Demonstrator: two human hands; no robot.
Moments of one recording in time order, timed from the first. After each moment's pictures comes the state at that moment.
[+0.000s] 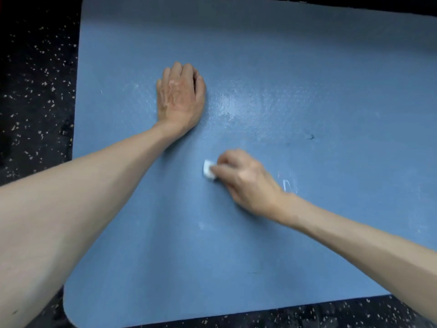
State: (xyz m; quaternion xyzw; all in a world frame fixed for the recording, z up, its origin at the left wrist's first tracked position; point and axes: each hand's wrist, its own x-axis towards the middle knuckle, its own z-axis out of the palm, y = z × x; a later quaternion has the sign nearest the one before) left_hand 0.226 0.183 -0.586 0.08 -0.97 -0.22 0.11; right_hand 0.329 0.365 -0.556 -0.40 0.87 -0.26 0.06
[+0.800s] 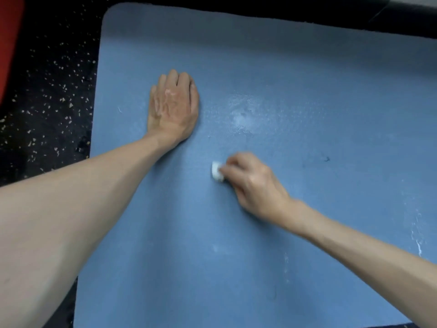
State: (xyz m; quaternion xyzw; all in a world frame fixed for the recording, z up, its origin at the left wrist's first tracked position) left_hand 0.215 0.137 -0.588 0.06 -0.98 -0.15 0.13; right_hand 0.299 0.344 -0.557 -0.38 0.89 -0.25 0.04
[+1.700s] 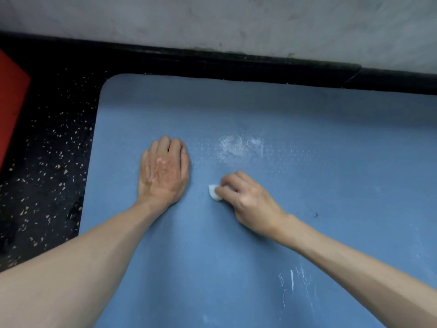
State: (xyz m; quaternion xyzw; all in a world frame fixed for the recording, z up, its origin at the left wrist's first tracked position) left_hand 0.213 0.139 -0.583 0.07 -0.98 -0.14 0.10; right_hand 0.216 0.345 -0.559 -0.42 0.88 -0.23 0.03
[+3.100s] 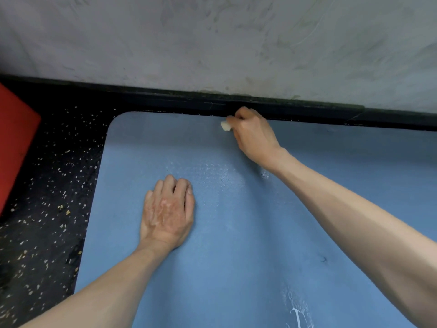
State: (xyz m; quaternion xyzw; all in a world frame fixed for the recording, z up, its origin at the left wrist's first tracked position) left_hand 0.213 0.138 -0.583 0.08 -0.98 -0.14 0.08; right_hand 0.026 0.300 -0.543 -0.30 0.94 -0.13 -0.05
